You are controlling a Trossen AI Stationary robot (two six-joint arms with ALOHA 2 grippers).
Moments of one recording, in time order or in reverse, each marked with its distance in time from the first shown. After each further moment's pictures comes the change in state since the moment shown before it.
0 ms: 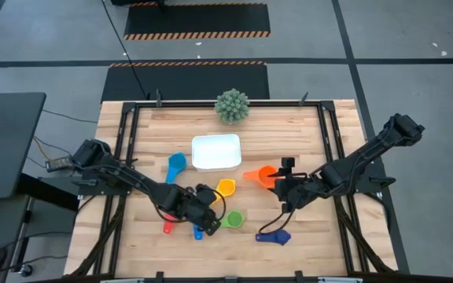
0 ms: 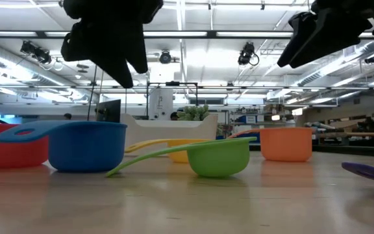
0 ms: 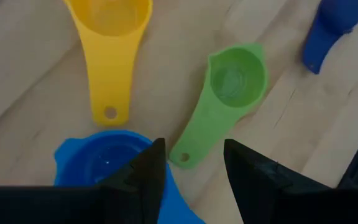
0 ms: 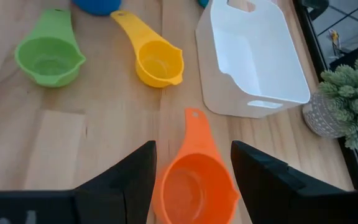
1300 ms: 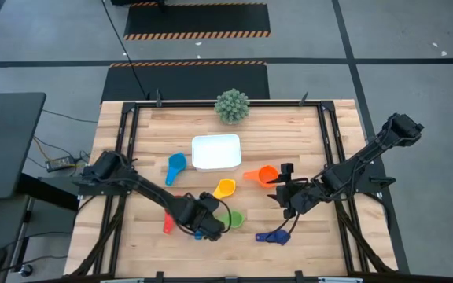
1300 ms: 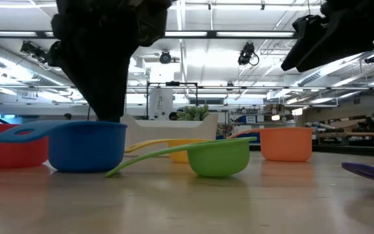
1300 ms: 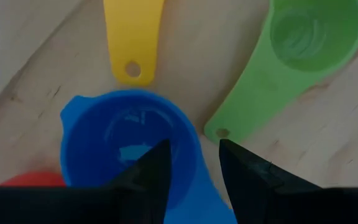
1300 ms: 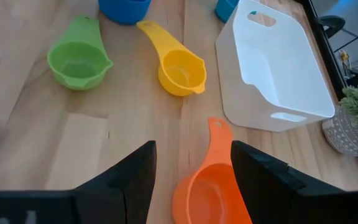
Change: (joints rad) left arm -0.017 0.201 0.181 -0.254 0.035 -0.081; right arm 0.044 0.001 -0.085 0.153 0.000 -0.029
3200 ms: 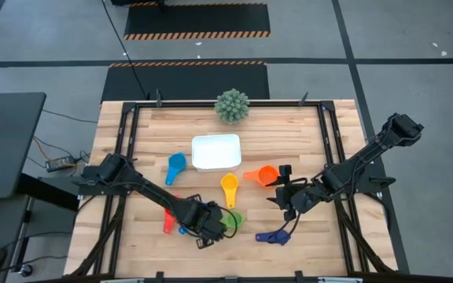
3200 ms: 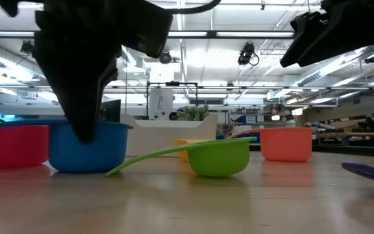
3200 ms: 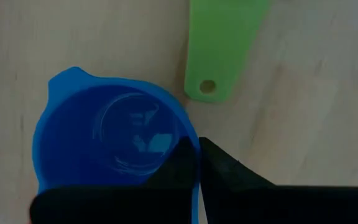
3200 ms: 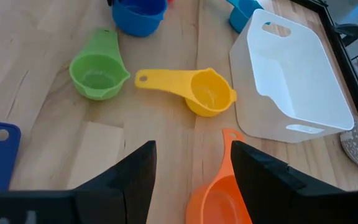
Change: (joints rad) left arm -0.010 0.051 0.000 -0.005 0.139 0.476; right arm 0.001 0.000 0.000 0.044 -0.054 -0.025
